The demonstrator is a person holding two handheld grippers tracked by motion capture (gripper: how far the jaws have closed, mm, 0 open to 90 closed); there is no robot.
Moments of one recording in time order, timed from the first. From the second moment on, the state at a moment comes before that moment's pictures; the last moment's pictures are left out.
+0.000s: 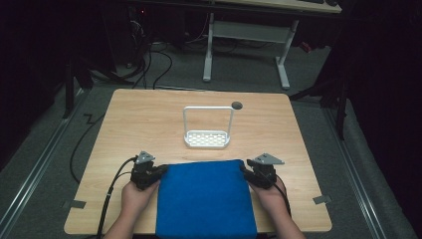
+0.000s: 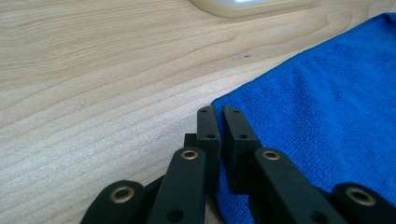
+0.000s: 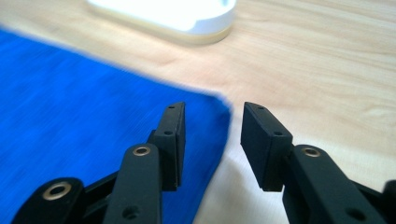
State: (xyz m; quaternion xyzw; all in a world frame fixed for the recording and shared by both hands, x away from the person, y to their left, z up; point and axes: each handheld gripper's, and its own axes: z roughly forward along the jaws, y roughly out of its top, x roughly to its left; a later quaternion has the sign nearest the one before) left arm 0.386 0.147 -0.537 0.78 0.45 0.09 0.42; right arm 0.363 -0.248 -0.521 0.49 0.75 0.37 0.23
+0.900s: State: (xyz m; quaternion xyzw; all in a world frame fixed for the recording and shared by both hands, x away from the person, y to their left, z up) left arm 0.382 0.148 -0.536 0.77 0.45 0.11 0.43; right arm 0.378 -0.240 -0.529 0.47 0.78 0.35 0.22
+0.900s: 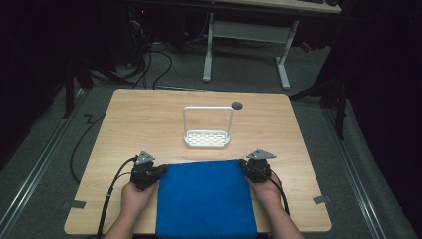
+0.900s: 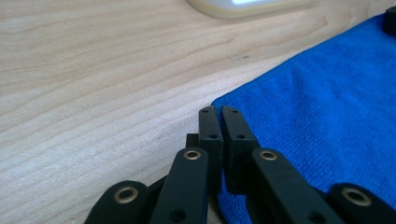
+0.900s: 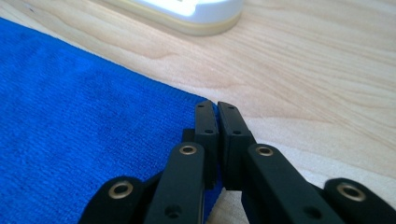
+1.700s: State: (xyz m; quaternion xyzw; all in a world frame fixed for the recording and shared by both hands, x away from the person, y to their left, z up) left arm 0.341 0.154 -0.490 0.72 0.41 0.18 0.53; right arm 0.319 -0.246 -0.483 0.44 0.72 0.46 0.27
